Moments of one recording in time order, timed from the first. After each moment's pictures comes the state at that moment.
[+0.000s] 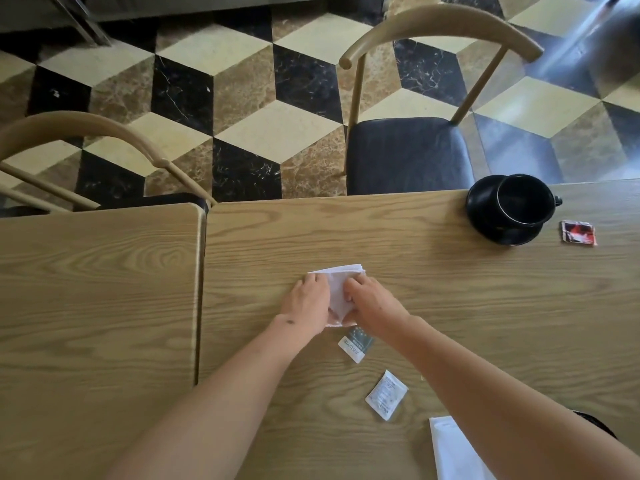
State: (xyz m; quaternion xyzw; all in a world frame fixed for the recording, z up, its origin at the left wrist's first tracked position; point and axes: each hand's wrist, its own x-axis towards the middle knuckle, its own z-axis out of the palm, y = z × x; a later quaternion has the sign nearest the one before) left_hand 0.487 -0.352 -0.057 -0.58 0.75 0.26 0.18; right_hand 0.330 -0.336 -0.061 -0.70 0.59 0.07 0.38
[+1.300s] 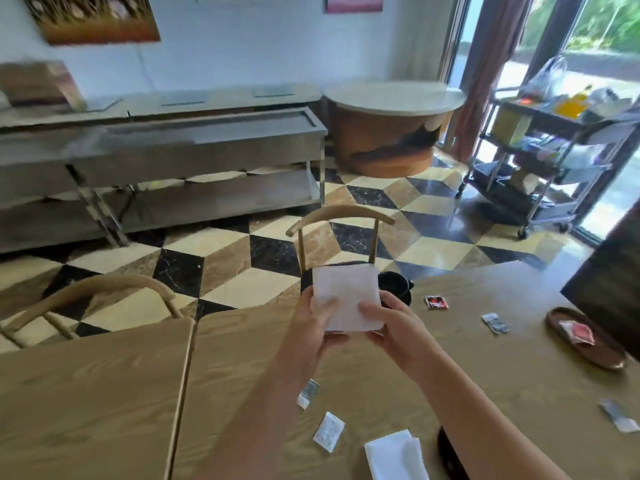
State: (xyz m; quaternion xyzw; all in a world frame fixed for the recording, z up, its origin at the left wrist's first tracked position) left_hand 0.399 -0.208 0.209 -0.42 0.41 0.69 -0.42; right_hand 0.233 -0.171 0.208 -0.29 0.52 -0.53 0.61
